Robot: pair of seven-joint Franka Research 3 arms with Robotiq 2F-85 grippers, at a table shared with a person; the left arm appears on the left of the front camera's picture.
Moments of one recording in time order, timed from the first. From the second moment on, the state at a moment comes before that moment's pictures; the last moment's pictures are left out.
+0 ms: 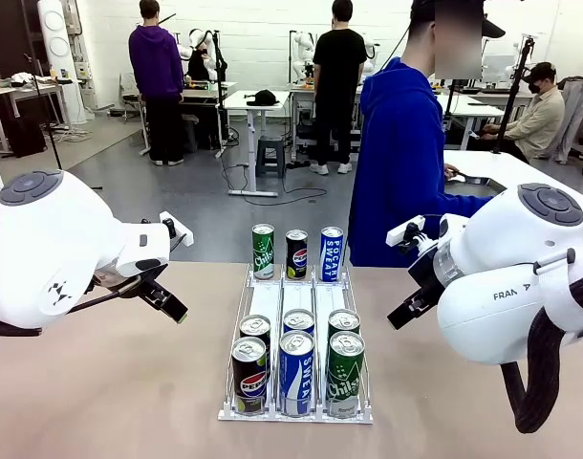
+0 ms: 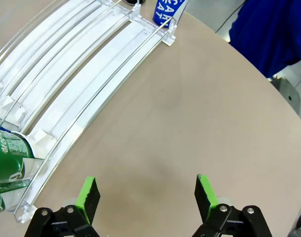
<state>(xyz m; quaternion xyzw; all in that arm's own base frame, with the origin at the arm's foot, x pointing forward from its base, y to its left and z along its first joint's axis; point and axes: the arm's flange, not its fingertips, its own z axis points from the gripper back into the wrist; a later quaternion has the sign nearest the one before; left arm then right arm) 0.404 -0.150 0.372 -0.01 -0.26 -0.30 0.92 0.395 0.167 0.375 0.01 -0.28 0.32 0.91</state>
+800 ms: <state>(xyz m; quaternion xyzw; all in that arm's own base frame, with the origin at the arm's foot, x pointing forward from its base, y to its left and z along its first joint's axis) 0.387 -0.146 0.438 0.00 -0.27 -0.30 0.91 0.376 0.163 0.440 0.00 -0.30 0.32 0.90</state>
